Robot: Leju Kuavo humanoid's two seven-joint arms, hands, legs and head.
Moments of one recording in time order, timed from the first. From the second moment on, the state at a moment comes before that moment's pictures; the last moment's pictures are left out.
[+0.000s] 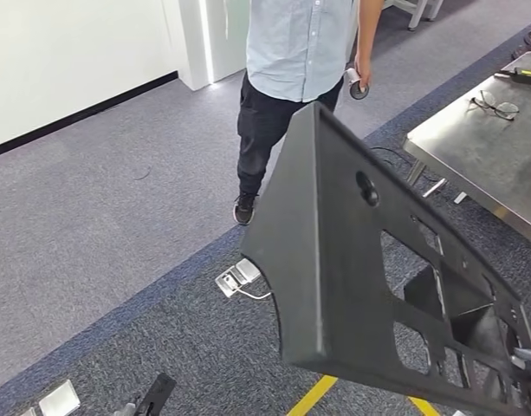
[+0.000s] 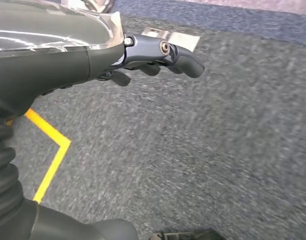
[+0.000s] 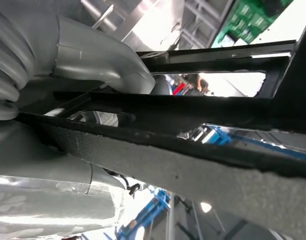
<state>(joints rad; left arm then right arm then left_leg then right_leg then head) -0.07 -0.20 0.95 -0.21 -1.26 0.36 -0.30 0.46 0.24 0.00 -2.00 0.89 -0.70 -0.55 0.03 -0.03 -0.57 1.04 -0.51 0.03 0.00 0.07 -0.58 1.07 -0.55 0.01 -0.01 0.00</state>
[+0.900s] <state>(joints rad) -0.06 -0.20 0.96 -0.21 -1.25 0.32 -0.35 0.46 0.25 -0.05 -2.01 0.87 -0.70 -0.56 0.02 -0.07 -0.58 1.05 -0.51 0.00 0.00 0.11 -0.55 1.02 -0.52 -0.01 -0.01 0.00</state>
